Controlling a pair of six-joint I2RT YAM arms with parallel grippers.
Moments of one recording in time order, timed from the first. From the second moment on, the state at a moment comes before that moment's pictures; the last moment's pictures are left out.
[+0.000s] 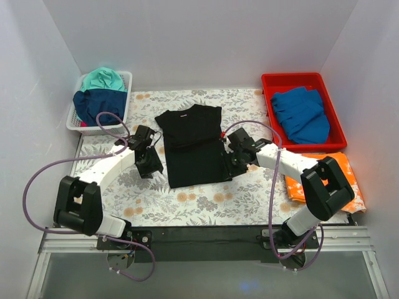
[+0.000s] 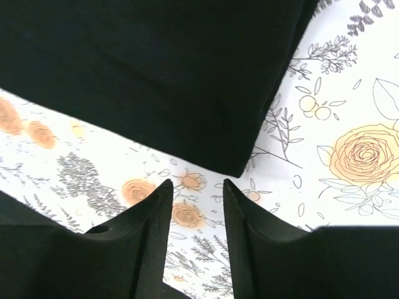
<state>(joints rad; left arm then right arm) -0.33 1.46 0.93 -0.79 -0.02 -0.74 0.64 1.59 0.96 -0.53 -0.21 0.28</state>
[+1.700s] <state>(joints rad) -0.33 1.48 0.68 -0.39 0.37 -0.78 0.62 1.60 0.83 -0.28 -0.31 0.21</state>
